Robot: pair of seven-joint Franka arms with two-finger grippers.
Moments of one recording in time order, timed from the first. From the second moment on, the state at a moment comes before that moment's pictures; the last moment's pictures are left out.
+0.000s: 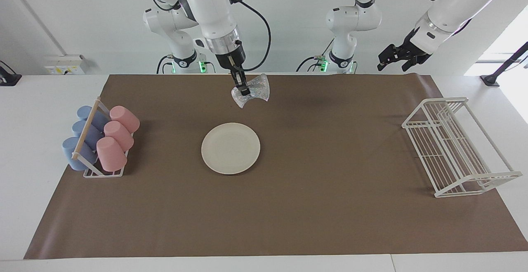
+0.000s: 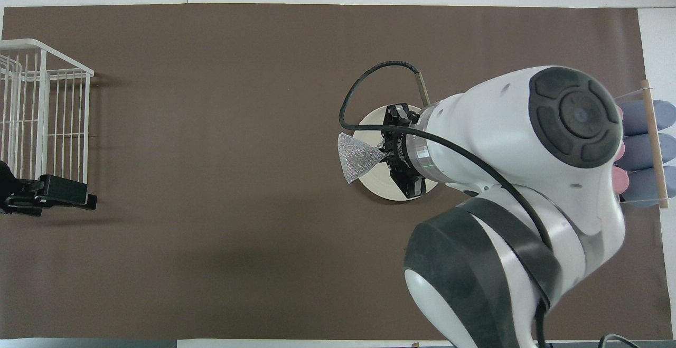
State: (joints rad) left arm -0.04 -0.22 0.02 -1.86 -0.15 1.45 -0.05; right arm 0.27 0.01 0.22 -1.68 0.19 1.84 1.87
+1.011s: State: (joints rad) left arm -0.06 -0.27 0.00 -2.28 -1.21 1.78 -0.09; right arm 0.31 0.02 0.22 -1.67 0.18 1.83 1.91
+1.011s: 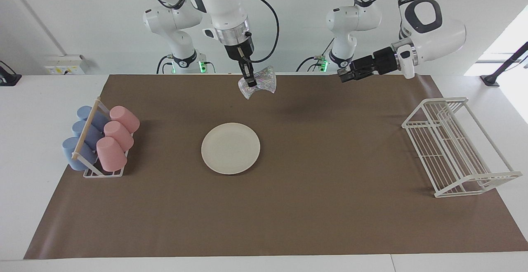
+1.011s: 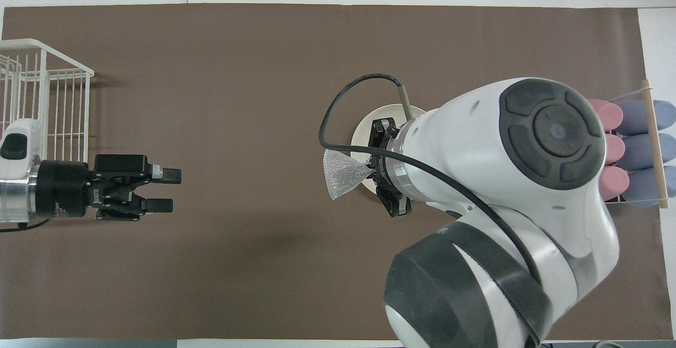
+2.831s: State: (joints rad) left arm -0.58 -0.13 0.01 -2.19 -1.63 2.31 -0.25; right arm 0.31 0.01 0.23 -1.69 0.16 1.83 1.91
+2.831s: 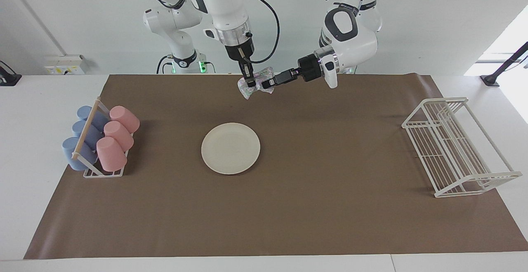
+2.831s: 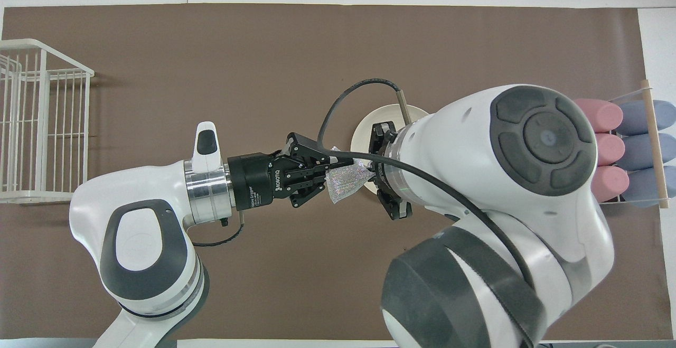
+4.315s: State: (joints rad) left arm -0.47 -0.14 0.02 -2.20 -1.25 2.17 -0.40; right arm -0.15 -0.08 0.21 -1.71 0.16 1.57 0.64
